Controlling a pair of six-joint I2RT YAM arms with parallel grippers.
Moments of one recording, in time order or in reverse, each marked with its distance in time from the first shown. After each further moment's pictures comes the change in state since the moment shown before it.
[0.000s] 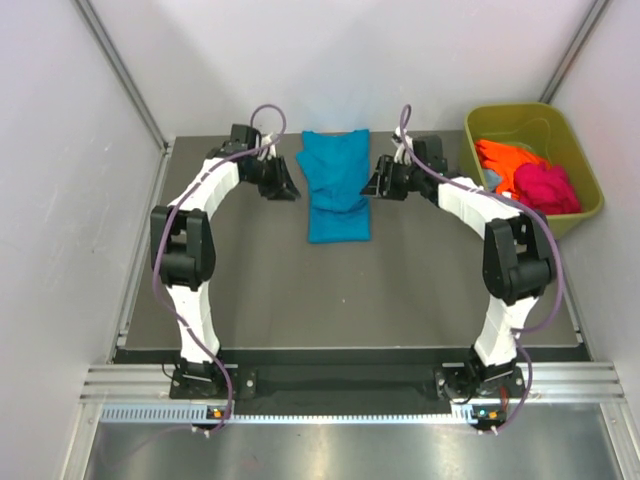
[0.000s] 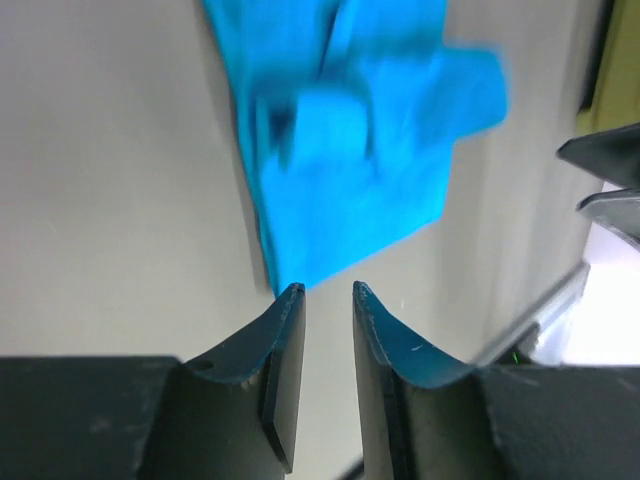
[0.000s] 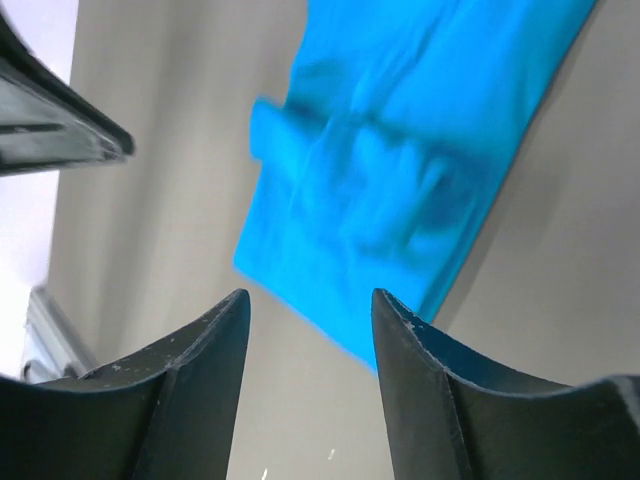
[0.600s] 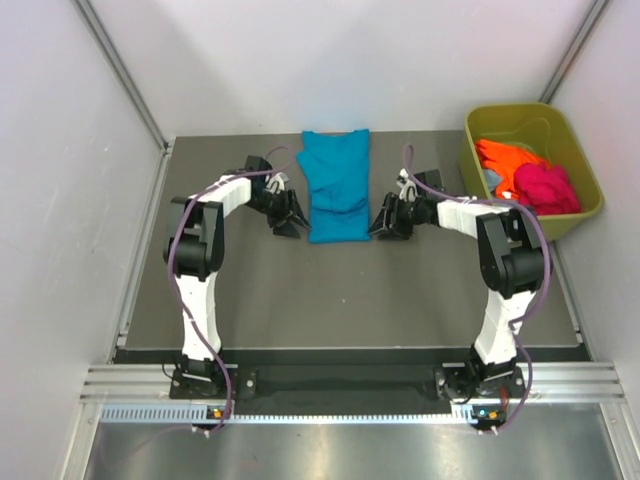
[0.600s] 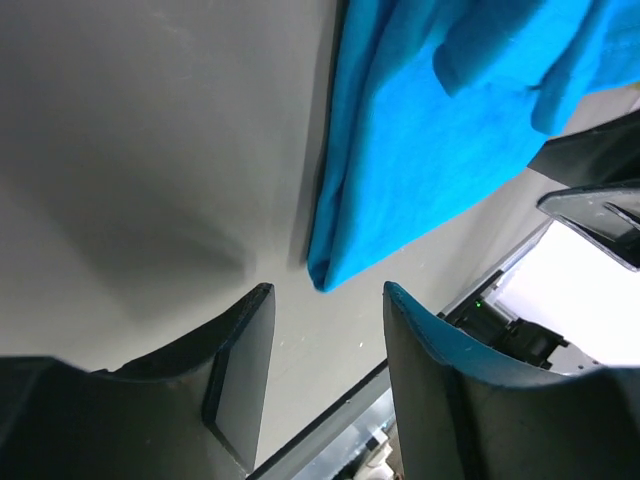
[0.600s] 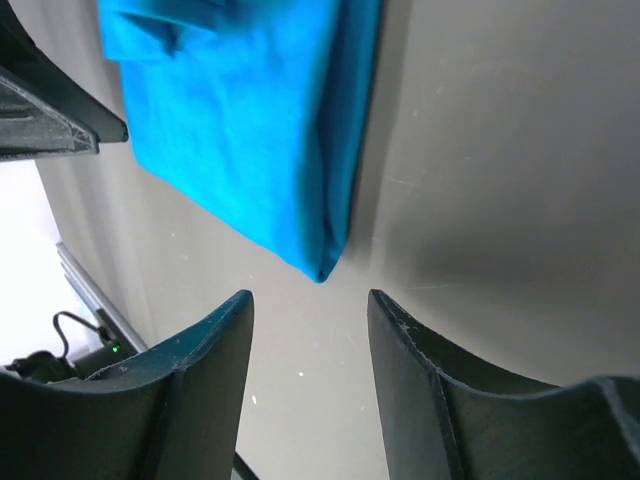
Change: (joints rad) left arm -0.017 0.093 -0.193 -0.026 0.110 -0.079; right arm -0.039 0.023 -0.257 -0.005 -0.090 0.088
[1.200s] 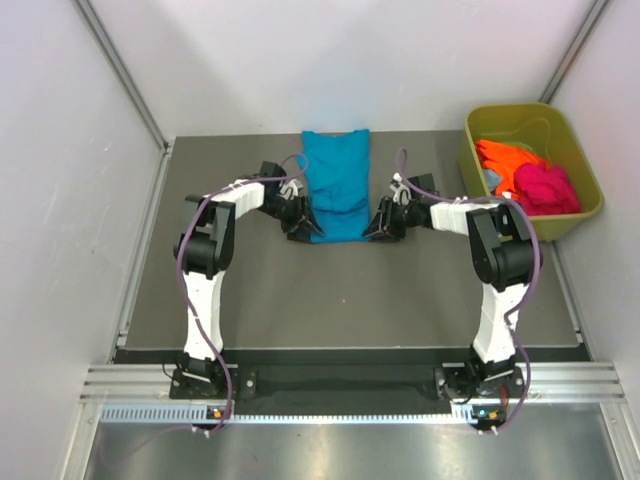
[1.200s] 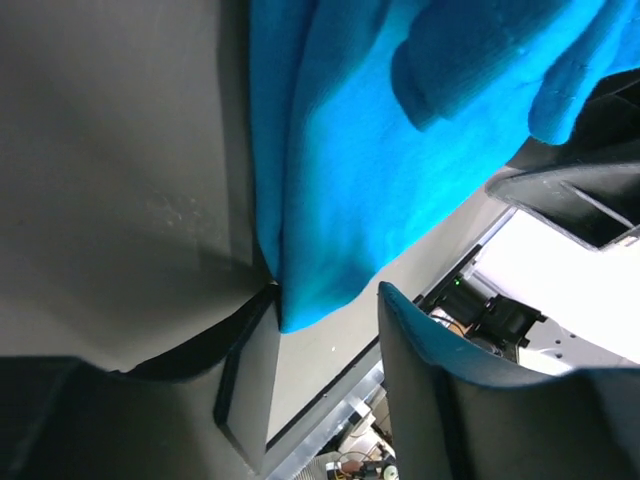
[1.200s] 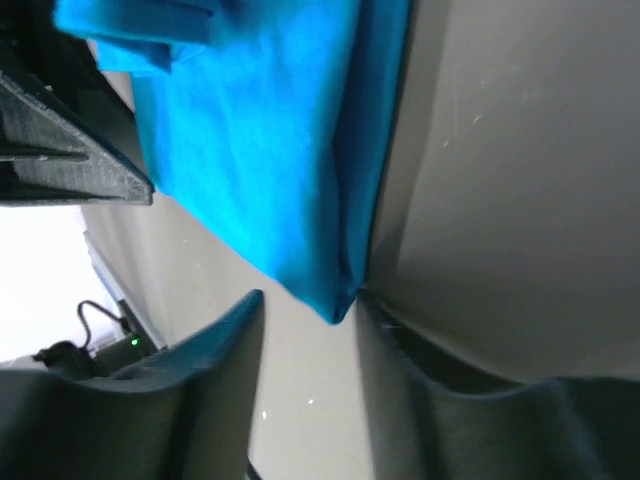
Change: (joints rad) left arm -0.069 0.065 -0.001 0.060 0.084 -0.063; right arm 0.022 0.082 0.002 0.091 -0.065 0.052
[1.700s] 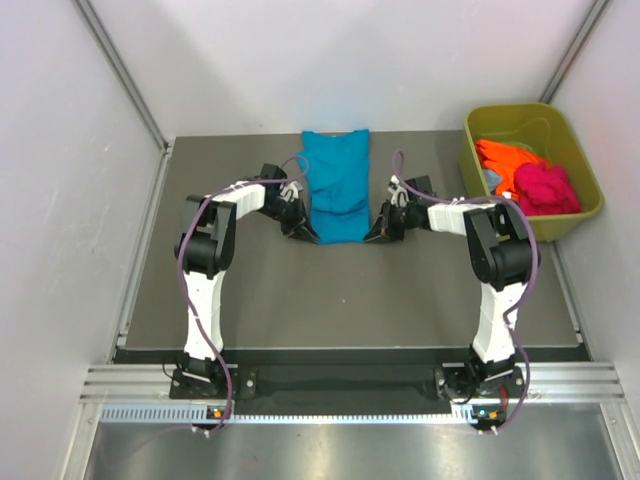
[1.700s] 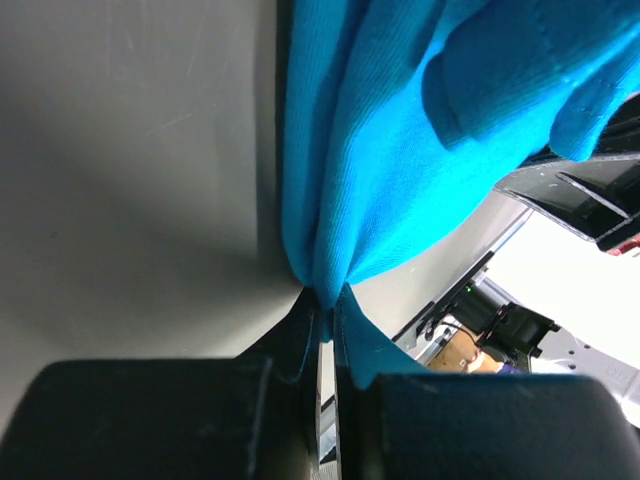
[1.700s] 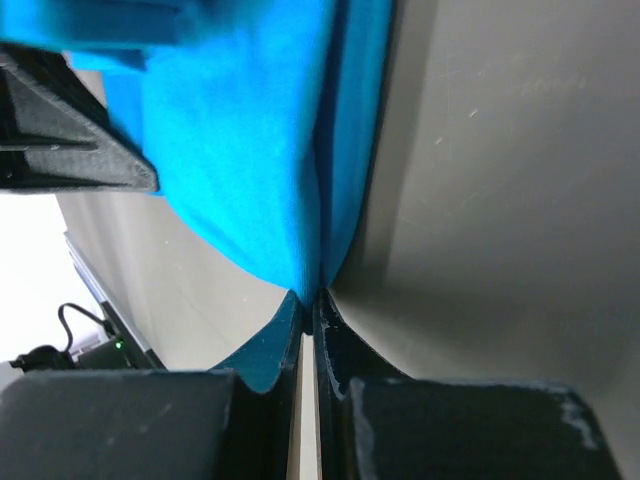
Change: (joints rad) left arm -0.002 0.005 -0.016 0.014 -0.024 0.005; right arm 0.018 0.018 -0.001 0.006 0.023 -0.009
